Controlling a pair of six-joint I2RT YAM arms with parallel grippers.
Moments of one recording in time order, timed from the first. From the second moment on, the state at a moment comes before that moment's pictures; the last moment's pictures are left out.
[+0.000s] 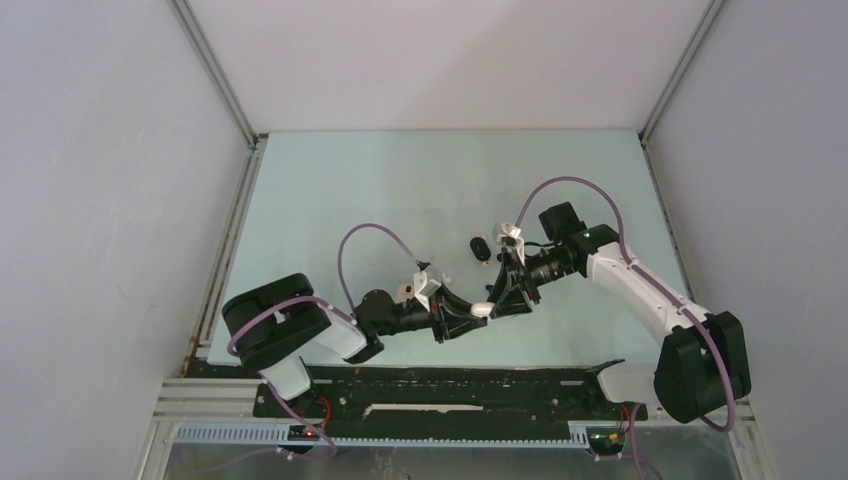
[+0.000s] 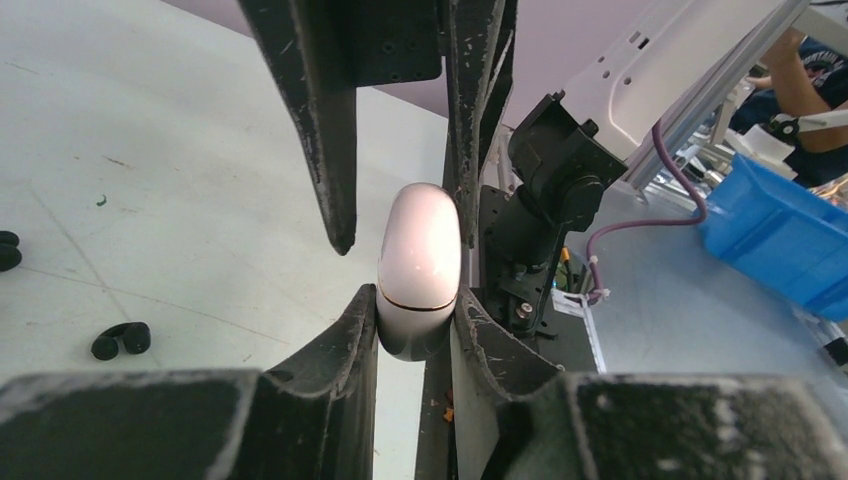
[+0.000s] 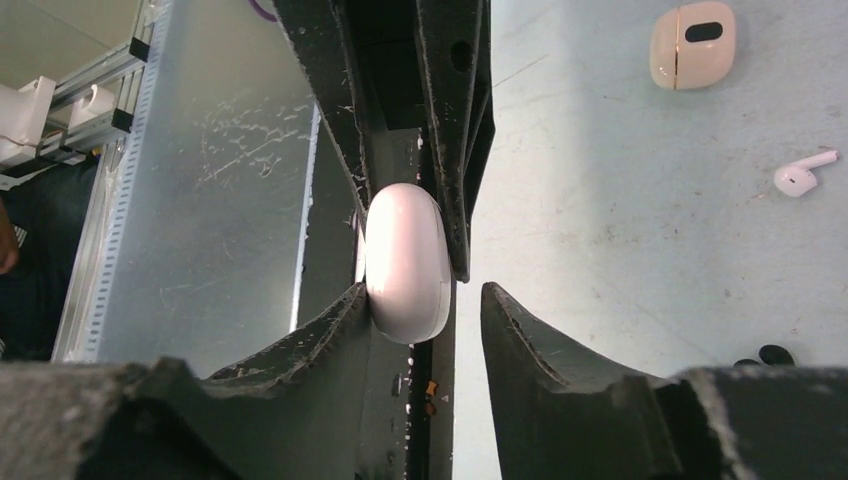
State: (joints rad) left arm -1.01 1.65 0.32 1.50 0.43 -0.46; right arm 0.37 1.30 0.91 -0.86 -1.20 -0.71
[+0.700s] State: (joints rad) left arm -1.06 1.69 0.32 1.50 0.42 -0.38; right arm 0.29 1.35 0.95 -0.84 -1.25 -0.61
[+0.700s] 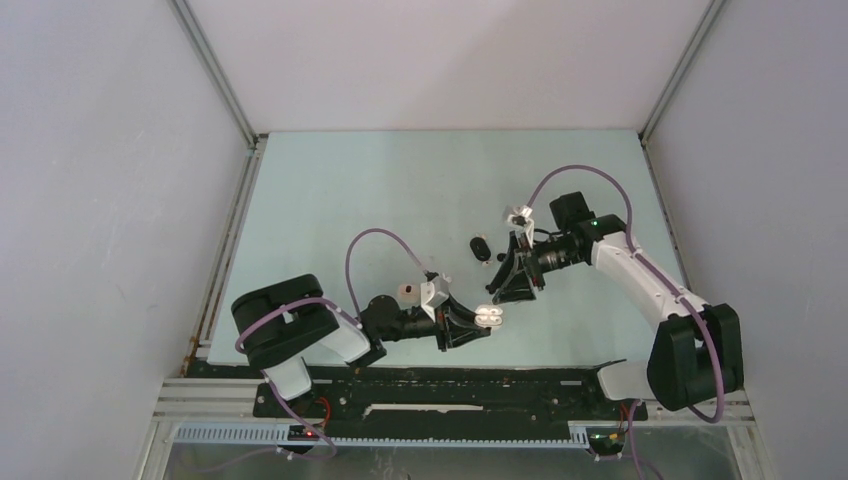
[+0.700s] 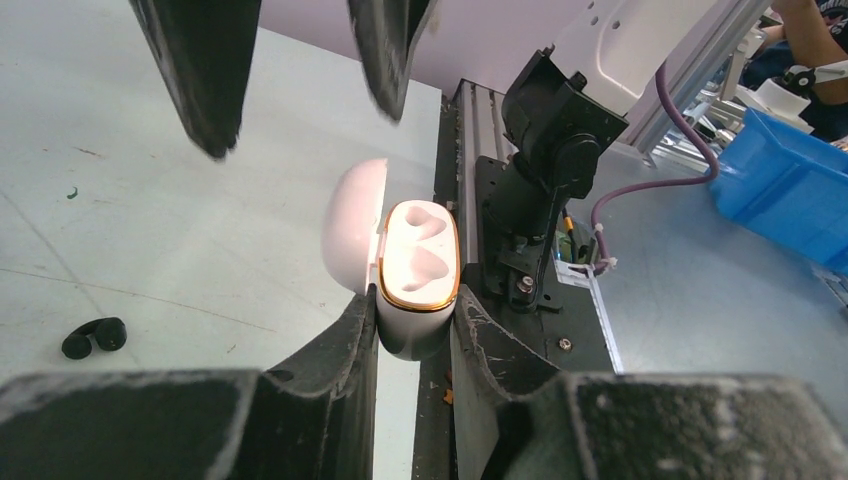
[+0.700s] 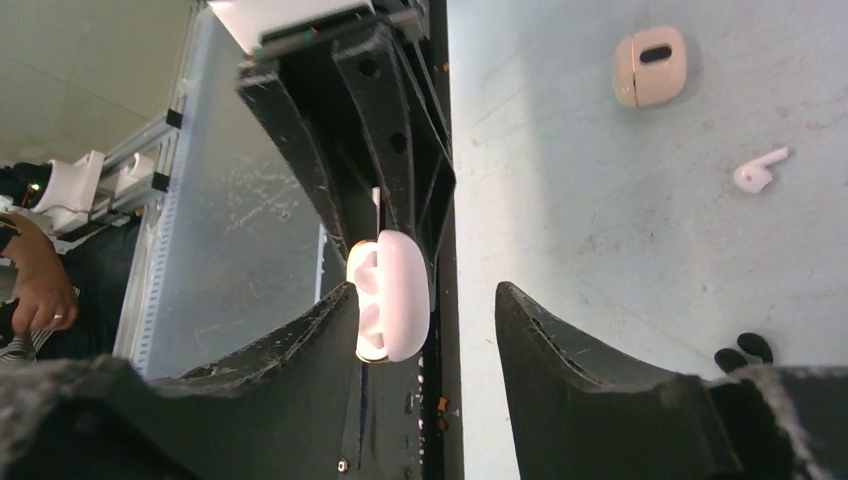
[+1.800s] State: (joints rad) left arm -1.06 1.14 0.05 1.24 0.19 -0.33; right arm 0.20 1.31 0.94 -0.54 -0.76 -0.41
